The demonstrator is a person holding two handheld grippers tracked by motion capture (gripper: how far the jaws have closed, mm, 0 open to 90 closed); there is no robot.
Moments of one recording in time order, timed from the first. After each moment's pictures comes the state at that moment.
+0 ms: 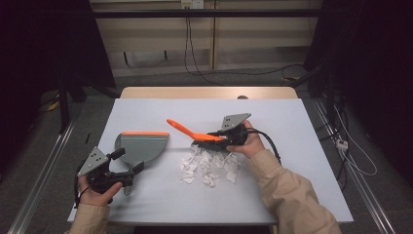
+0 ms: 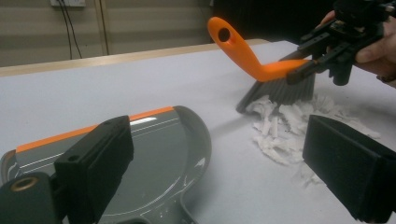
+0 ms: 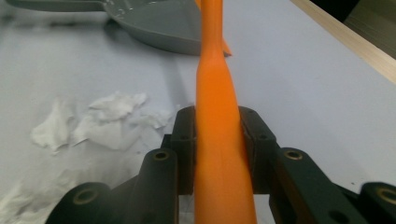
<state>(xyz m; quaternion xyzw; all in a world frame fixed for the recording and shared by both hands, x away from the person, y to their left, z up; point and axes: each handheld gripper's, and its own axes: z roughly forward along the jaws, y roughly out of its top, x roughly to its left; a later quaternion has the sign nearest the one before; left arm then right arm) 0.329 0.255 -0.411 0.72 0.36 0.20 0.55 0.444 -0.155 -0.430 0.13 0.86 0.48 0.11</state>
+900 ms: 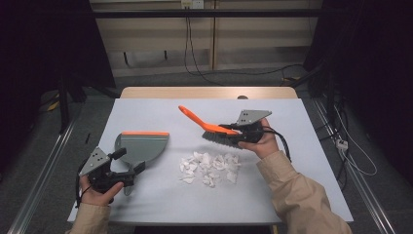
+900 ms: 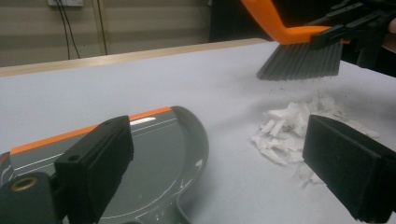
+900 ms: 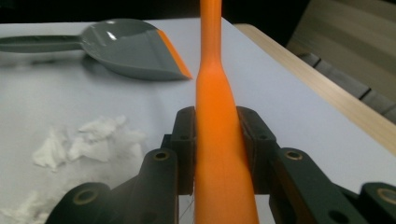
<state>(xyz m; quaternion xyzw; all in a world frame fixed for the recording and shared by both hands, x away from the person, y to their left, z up) 0.330 0.253 -0.412 0.73 0.36 0.20 0.55 0.429 -0.192 -0.398 0.20 0.82 0.51 0.17</state>
